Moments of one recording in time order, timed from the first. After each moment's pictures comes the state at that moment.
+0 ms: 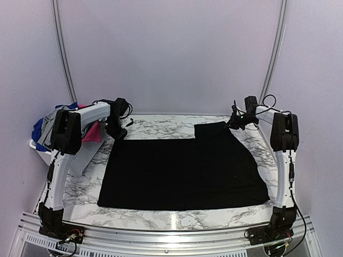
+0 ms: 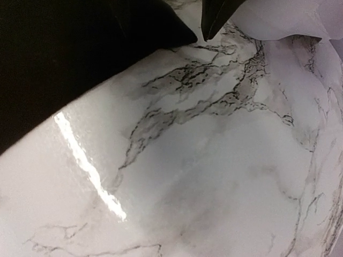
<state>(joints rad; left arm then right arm) -0.33 2.44 2.09 -0.98 -0.19 0.34 -0.02 2.47 2.08 -0.58 -0.59 0.19</state>
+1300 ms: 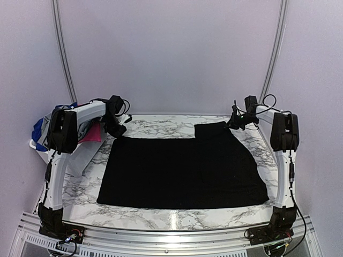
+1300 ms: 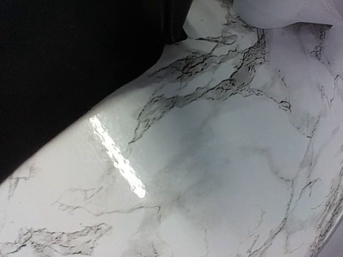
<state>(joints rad) -0.29 2.41 2.07 -0.91 -0.04 0.33 -0.02 2.47 2.08 -0.60 -0.59 0.21</state>
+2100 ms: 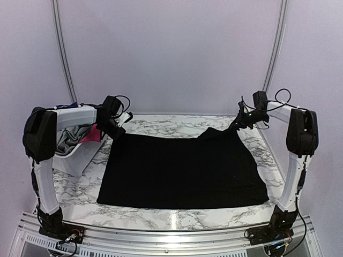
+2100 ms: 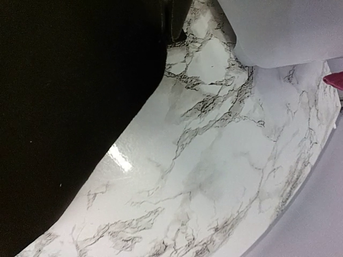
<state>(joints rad) -0.38 2.03 1.55 -0.57 -0.11 0.37 -0.02 2.12 1.74 -0.59 -0.58 0.19</state>
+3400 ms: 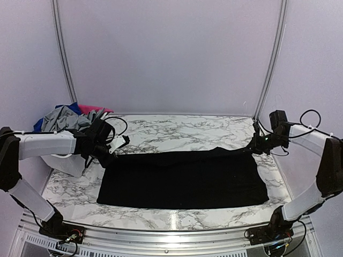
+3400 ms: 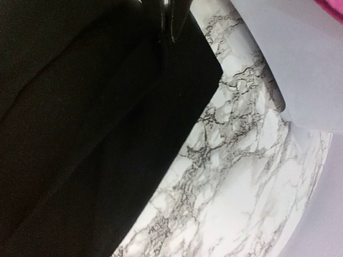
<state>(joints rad) -0.54 1.52 0.91 -0.41 -0.15 0.46 -0.04 1.43 0.97 -0.58 -0.49 0.19</state>
